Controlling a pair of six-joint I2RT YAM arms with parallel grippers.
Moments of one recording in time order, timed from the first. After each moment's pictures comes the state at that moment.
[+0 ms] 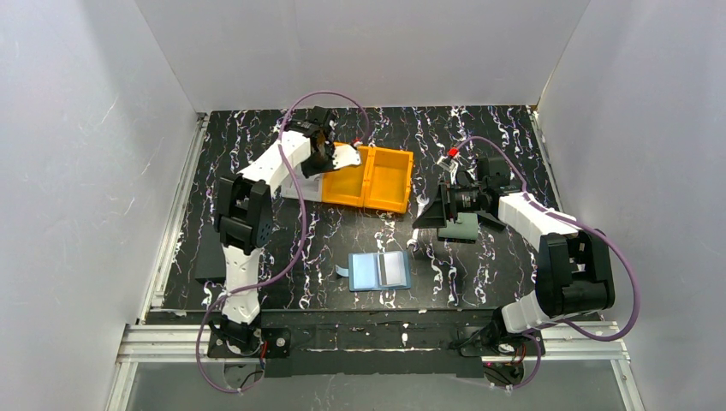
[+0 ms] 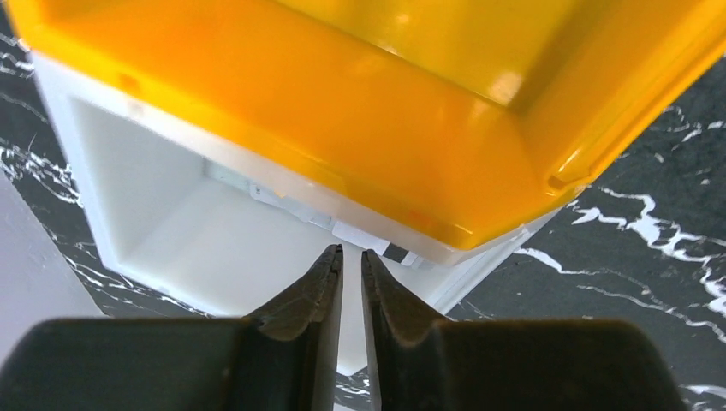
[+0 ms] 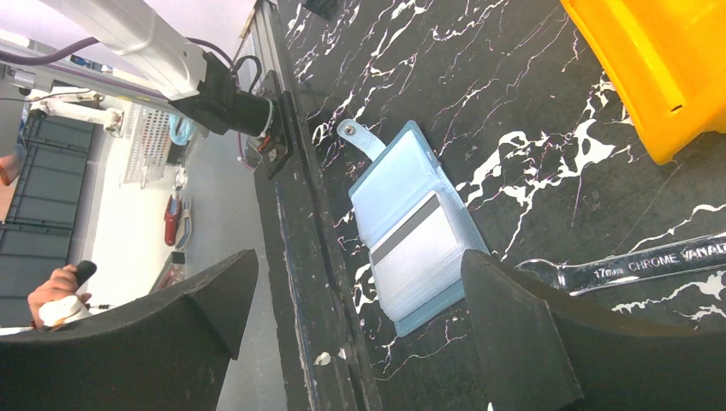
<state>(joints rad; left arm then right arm) -0.38 2.14 1.84 -0.97 -0.05 1.10 0.17 1.48 0.87 -0.31 -1.25 0.00</state>
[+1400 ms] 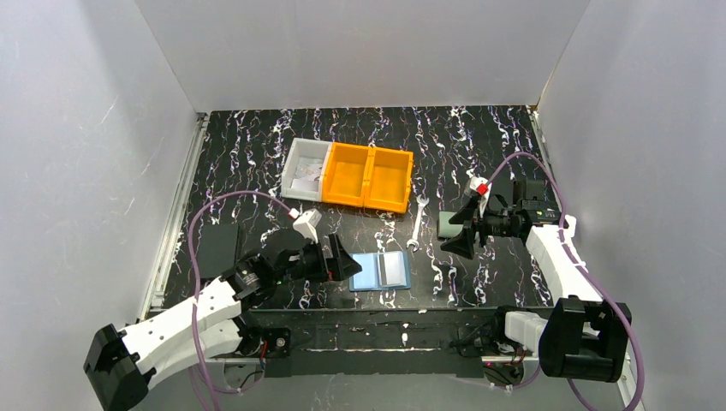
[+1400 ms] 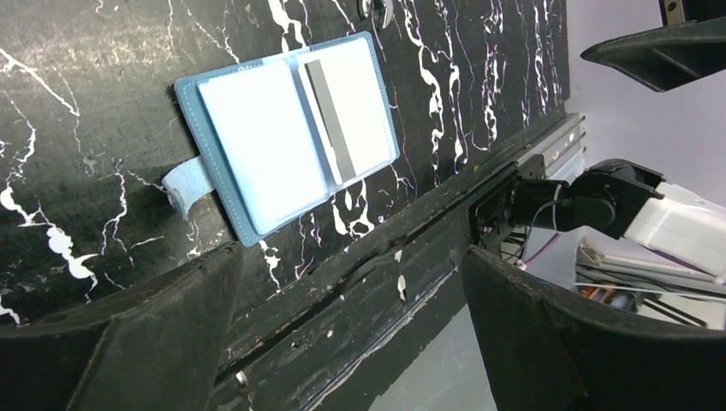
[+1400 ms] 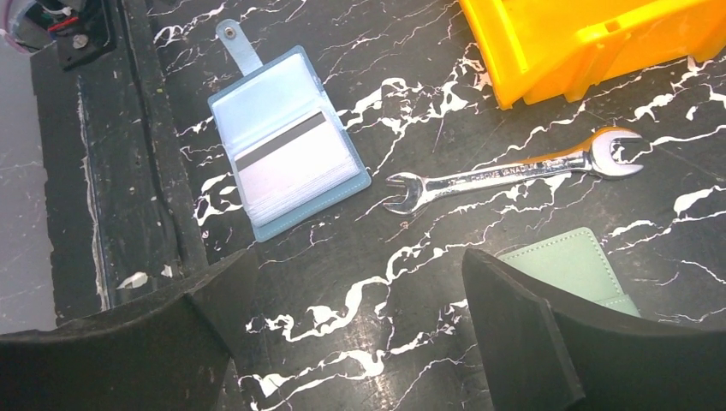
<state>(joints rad) -0.82 0.77 0.45 -0.25 0.13 -0.86 -0.04 1.12 0.73 -0.66 -1.15 -0.79</state>
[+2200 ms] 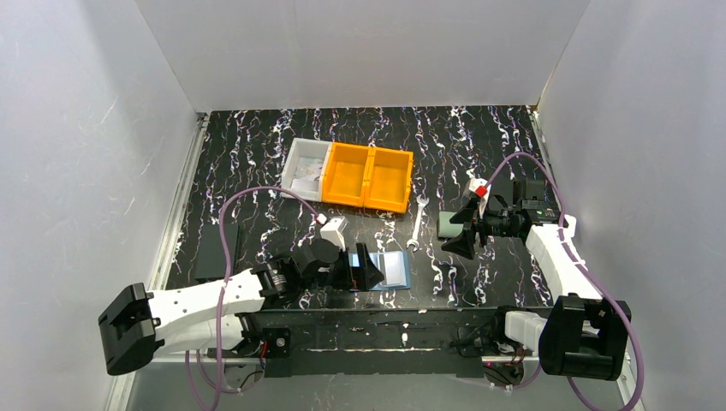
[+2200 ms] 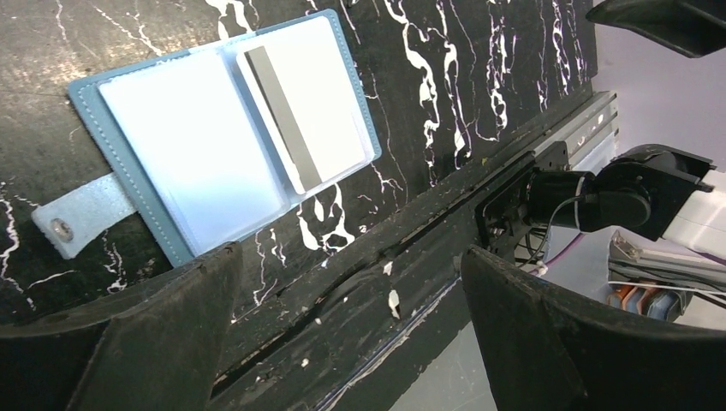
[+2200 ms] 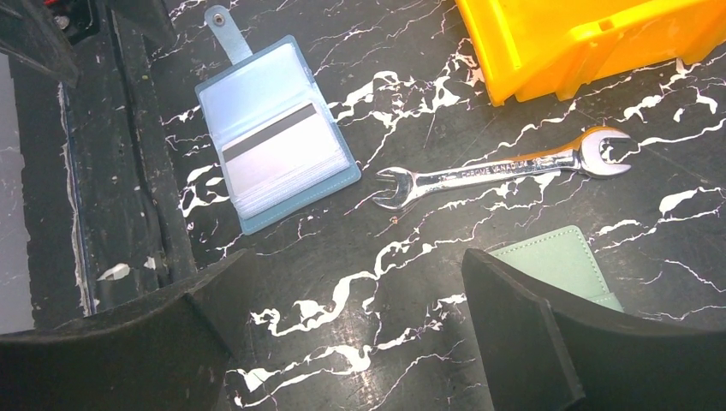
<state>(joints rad) -1.09 1.01 0.51 -0.11 -0.11 -0.91 -0.04 1.14 0.73 -0.66 -1.13 -0.84</state>
